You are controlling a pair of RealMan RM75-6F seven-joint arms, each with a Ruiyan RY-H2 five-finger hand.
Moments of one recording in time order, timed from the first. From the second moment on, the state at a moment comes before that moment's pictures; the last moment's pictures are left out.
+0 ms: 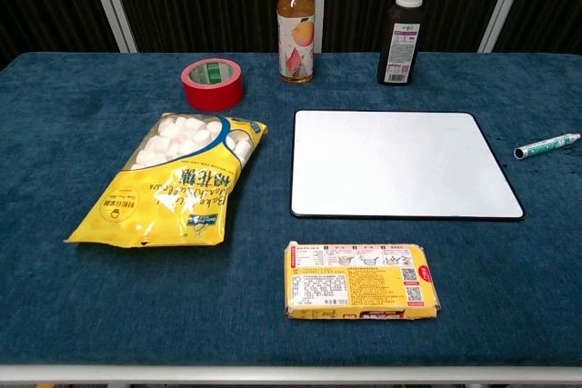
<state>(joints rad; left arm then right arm) -0.08 -1.19 -0.05 -1.57 1.44 1.47 0.10 0.42 -1.34 0.14 -1.20 -1.40 1.01 -0.11</state>
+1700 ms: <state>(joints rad) -0.08 -1.18 -0.04 -1.58 1.41 1.44 0.10 0.61 -1.74 0.03 -0.54 -1.49 0.89 0.05</state>
